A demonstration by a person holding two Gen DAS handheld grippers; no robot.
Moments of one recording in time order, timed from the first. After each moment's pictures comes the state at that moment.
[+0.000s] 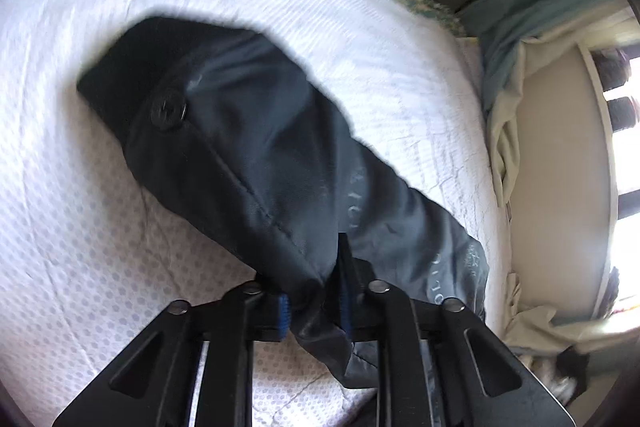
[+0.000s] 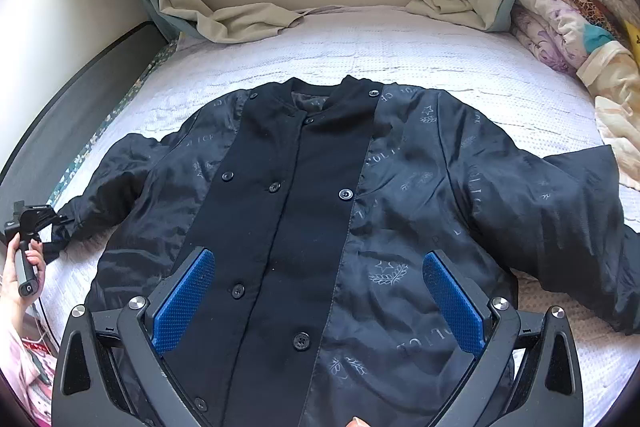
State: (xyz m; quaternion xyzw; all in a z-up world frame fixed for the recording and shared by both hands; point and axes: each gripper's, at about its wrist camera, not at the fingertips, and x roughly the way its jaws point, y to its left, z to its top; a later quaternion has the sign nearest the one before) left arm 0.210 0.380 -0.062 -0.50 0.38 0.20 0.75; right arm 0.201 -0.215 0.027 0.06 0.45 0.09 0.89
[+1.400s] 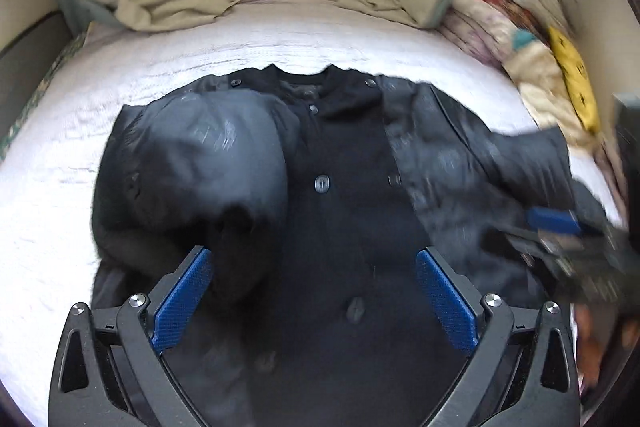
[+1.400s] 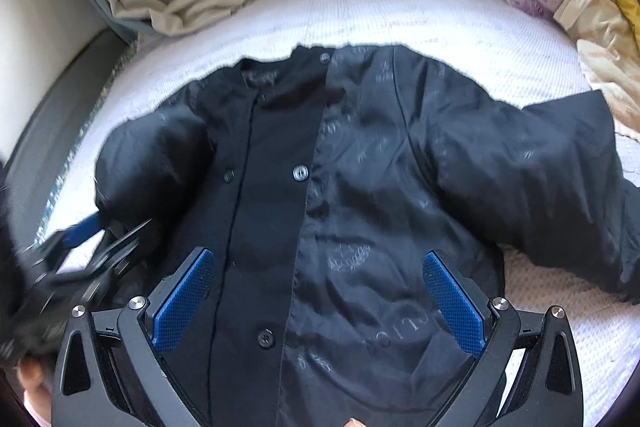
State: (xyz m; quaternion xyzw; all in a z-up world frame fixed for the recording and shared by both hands) left arm 0.231 -0.043 -0.008 0.04 0.45 -0.14 0.88; right arm 0.219 -0.243 -0.003 0.10 0.52 0.05 0.85
